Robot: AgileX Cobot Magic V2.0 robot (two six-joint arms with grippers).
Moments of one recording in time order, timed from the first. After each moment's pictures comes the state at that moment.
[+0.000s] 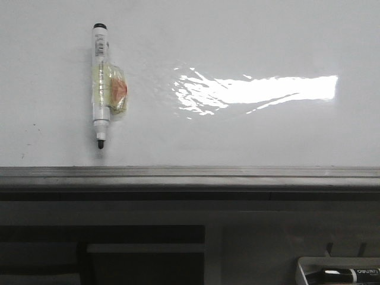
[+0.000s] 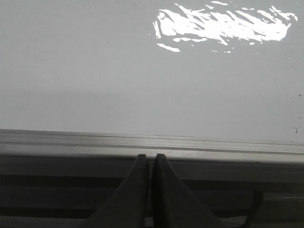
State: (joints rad) left arm -0.09 -0.01 0.00 -0.03 0.34 -0.10; right arm 0.16 -0.01 0.01 -0.21 0.35 -0.01
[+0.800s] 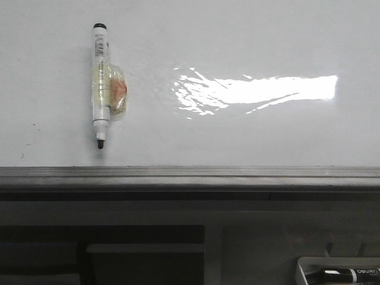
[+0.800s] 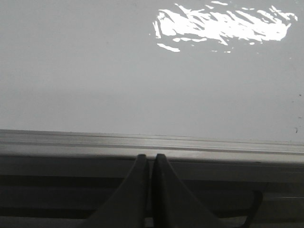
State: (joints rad) left arm -0.09 -0.01 0.00 -0.03 0.34 -0.10; right arm 0.16 -0.01 0.01 -0.21 0.35 -0.01
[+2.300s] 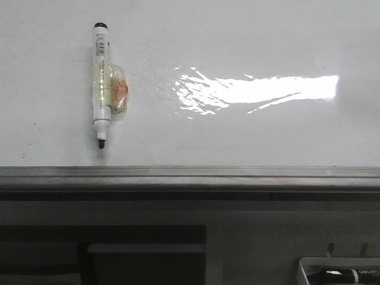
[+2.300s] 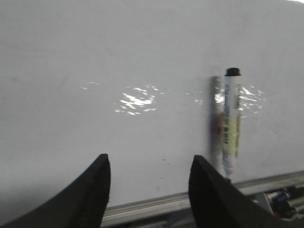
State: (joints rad) left arm -0.18 0.66 -0.62 -0.54 0.61 0.25; right arm 0.16 0.39 -0.43 0.26 0.45 -0.01
